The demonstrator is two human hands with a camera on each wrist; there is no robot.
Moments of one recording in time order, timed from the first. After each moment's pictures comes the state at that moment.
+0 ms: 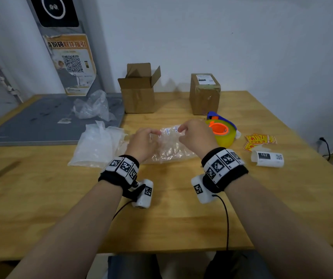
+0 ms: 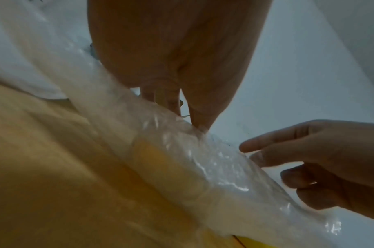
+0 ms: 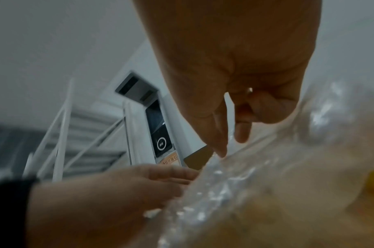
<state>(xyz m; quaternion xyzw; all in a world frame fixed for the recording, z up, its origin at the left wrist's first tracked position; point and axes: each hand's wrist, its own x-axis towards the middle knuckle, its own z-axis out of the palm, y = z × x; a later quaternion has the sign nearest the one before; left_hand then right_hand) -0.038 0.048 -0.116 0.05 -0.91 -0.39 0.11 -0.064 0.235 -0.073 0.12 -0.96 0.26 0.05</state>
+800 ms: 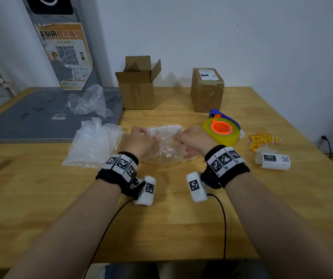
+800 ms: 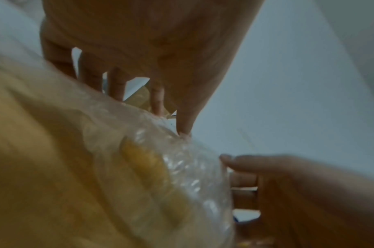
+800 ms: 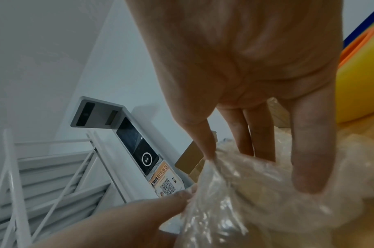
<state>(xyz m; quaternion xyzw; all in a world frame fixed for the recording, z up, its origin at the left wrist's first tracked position) -0.053 0.039 -0.118 0.21 -0.89 -0.41 0.04 -0.080 0.227 -0.083 0.02 -0.85 0.49 -0.16</state>
